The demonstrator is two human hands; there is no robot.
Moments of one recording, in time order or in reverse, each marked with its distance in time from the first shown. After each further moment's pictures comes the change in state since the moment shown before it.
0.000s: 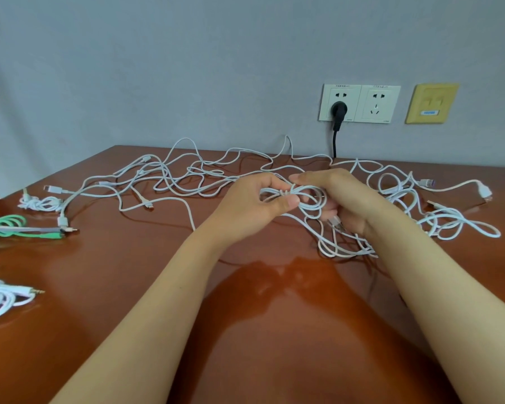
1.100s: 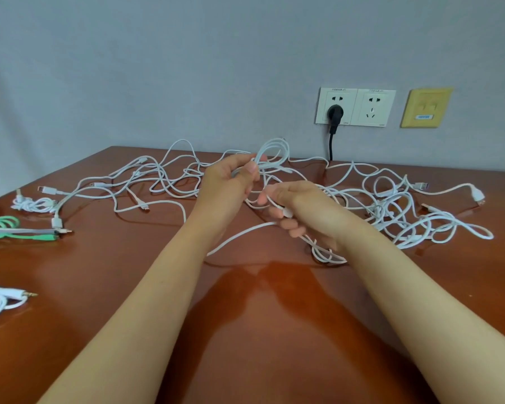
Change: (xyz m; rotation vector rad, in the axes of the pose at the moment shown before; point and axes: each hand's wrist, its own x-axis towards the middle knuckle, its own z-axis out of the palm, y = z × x) left_hand 0.011 -0.005 -0.011 -0.303 0.292 -0.036; right_hand 0.001 0.009 0.028 -0.067 -0.137 -0.029
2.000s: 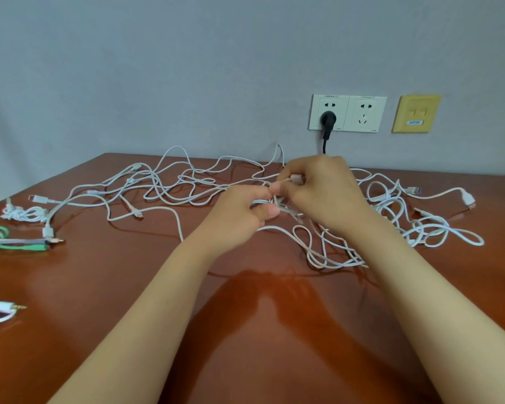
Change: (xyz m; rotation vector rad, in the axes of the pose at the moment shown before) left_hand -0.011 0.002 0.006 0.421 -0.336 0.008; right_hand -0.014 -0.028 -0.013 -0.909 0.473 -0.400
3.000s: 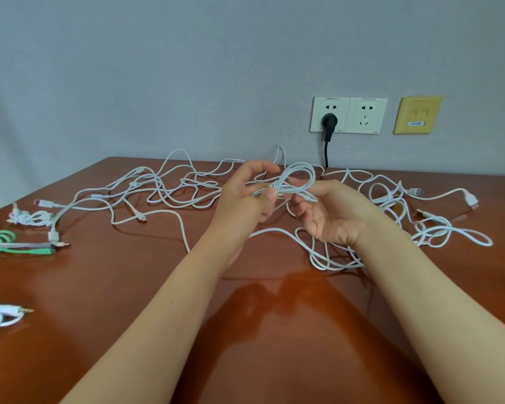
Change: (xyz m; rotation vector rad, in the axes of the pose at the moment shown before) left_hand -0.001 0.009 0.009 -0.602 0.176 0.038; right_hand 0.003 0.023 0.005 1.472 -0.495 0.852
